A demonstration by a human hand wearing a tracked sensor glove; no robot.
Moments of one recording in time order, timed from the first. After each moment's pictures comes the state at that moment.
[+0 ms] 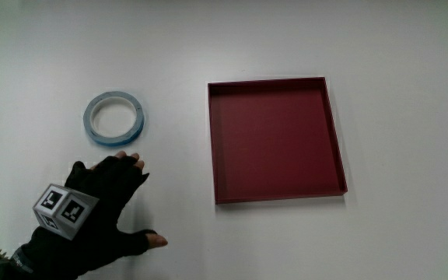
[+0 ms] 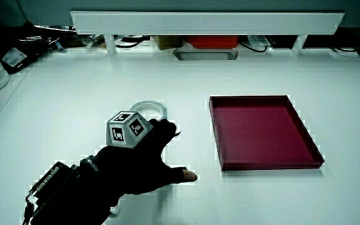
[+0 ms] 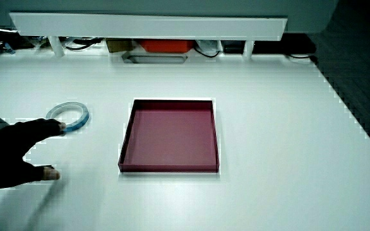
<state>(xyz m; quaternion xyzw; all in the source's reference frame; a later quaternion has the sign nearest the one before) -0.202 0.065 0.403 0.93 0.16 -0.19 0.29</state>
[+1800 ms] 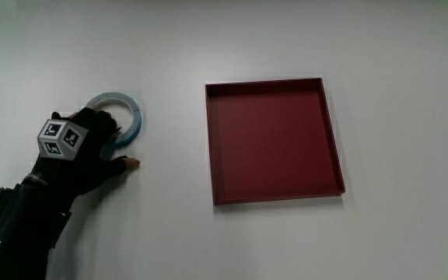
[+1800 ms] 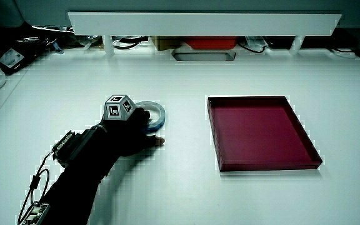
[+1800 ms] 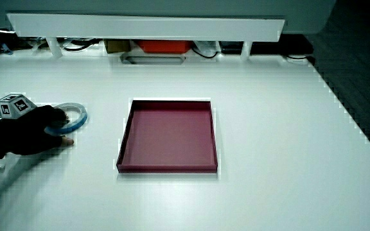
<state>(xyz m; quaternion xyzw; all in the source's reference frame) -0.252 -0.019 0.505 0.95 0.08 -0.10 0.29</state>
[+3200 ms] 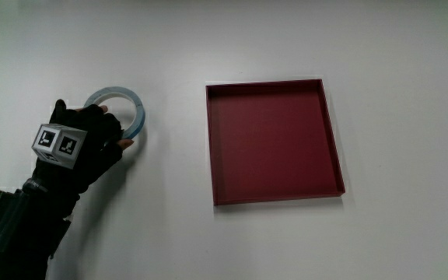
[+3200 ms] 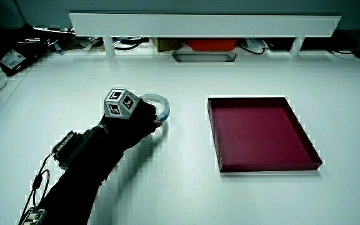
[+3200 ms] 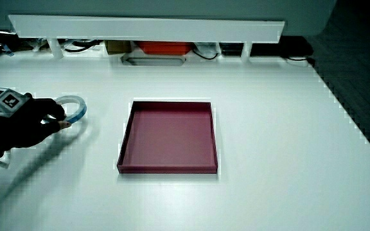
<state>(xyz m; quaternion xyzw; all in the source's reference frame) -0.238 -0.007 0.462 0.98 0.13 -0.13 0.13</state>
